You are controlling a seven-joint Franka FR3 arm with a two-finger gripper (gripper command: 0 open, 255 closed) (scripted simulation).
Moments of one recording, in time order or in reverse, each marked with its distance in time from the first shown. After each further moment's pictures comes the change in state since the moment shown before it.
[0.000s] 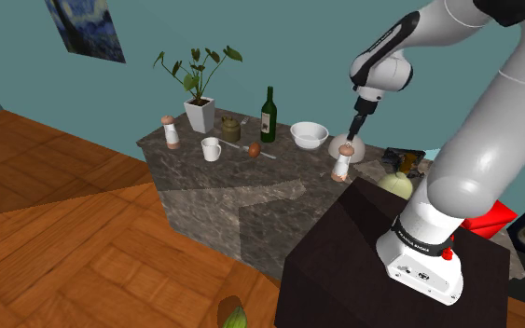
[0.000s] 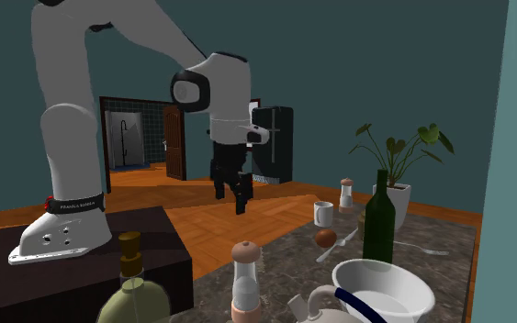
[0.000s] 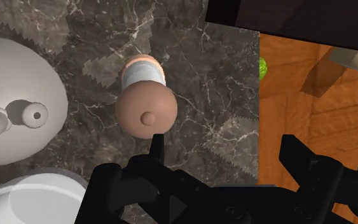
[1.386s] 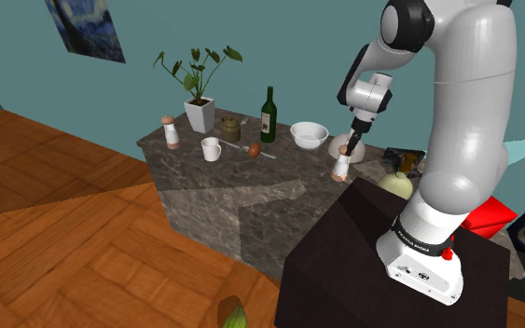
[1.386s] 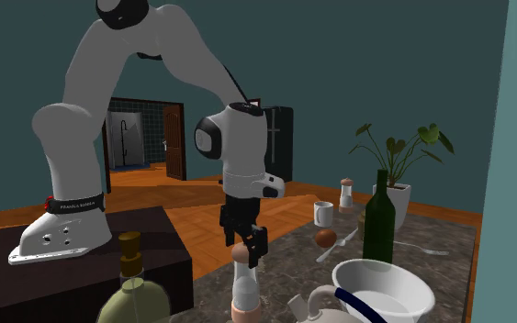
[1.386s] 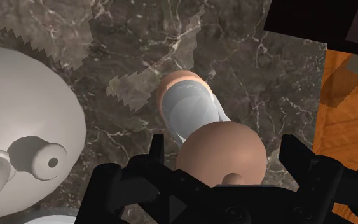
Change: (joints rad) arm -0.161 0.460 0.134 0.166 0.471 0.078 -0.429
